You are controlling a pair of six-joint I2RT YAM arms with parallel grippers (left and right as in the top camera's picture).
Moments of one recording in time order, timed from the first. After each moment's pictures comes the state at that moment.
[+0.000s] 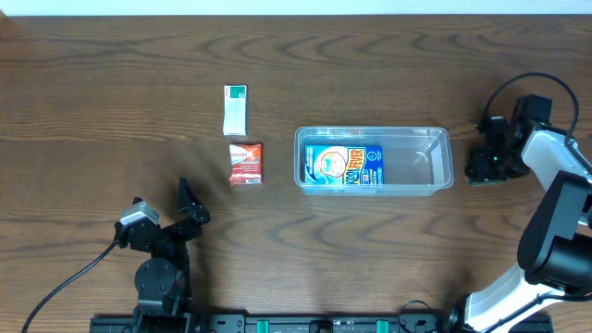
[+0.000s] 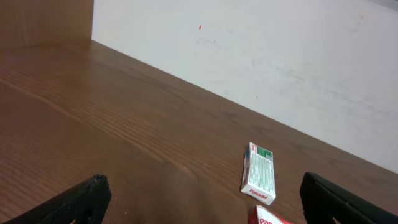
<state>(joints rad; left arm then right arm) -0.11 0.01 0.03 -0.10 -0.35 -0.38 -0.32 1.88 1.12 -0.64 -0.01 -0.38</state>
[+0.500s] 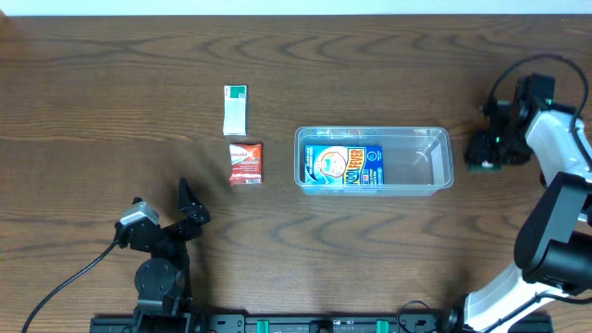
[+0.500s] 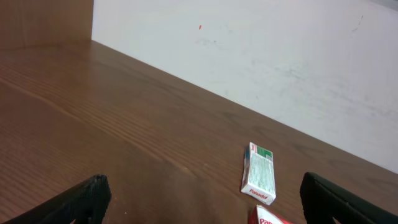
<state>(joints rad) -0.11 0.01 0.03 -0.10 -0.35 -0.38 -0.27 1.88 1.33 -0.87 -0.04 -0.23</state>
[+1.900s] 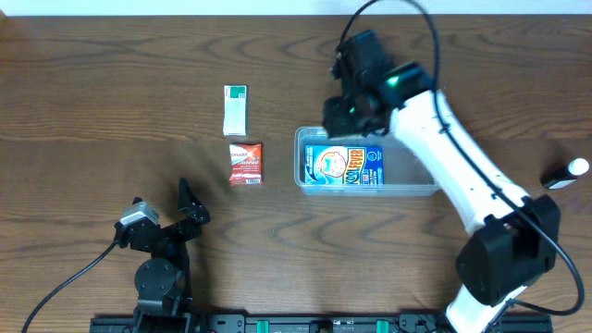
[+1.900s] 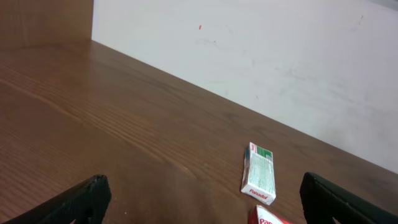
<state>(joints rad) -0.11 0.01 0.03 -0.10 -0.35 -0.38 0.50 1.86 1.64 -0.96 -0.08 0.32</state>
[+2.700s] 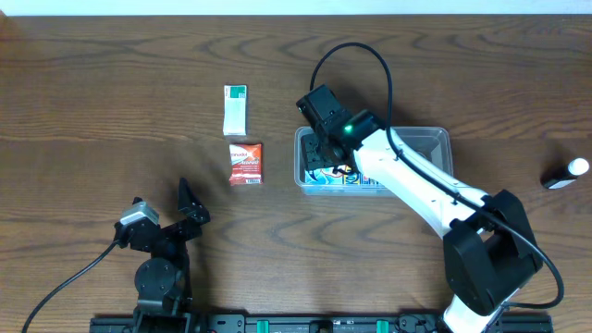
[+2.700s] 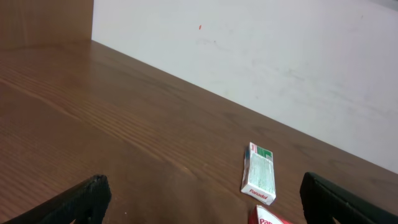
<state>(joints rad) -0.11 0.01 0.03 -0.10 -0.35 -0.38 0.65 1.86 1.40 -0.74 0.06 0.47</state>
